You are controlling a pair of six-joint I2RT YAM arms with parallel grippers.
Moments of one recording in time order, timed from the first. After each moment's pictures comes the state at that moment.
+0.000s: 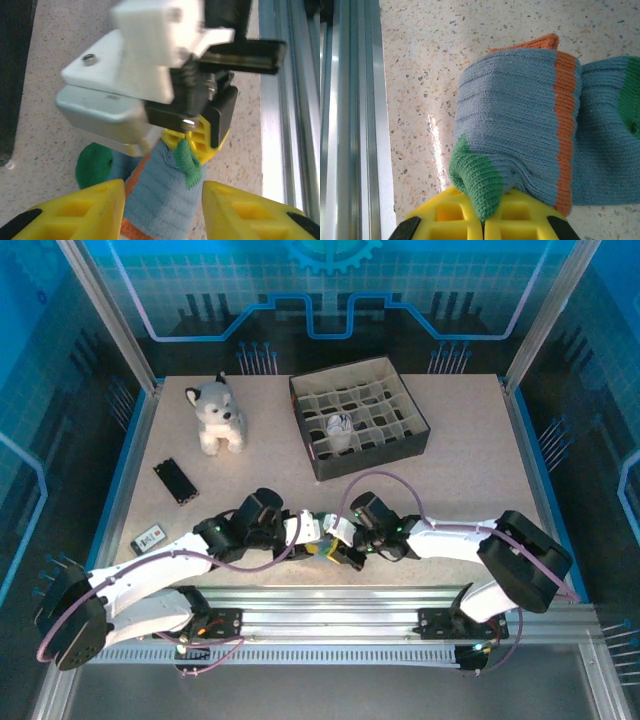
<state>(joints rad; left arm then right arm) -0.78 1.06 0.59 -0.27 0.30 0.55 0.82 1.48 0.60 -0.04 -0.45 -0.24</state>
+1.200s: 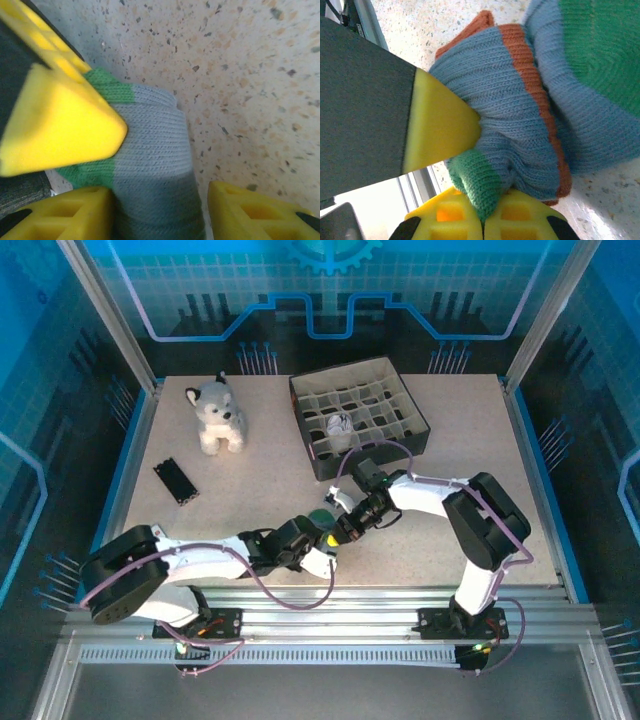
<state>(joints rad) -0.98 1.42 0.53 -0.01 -0.15 1.07 0.61 1.79 0.98 -0.53 -0.80 -0.04</state>
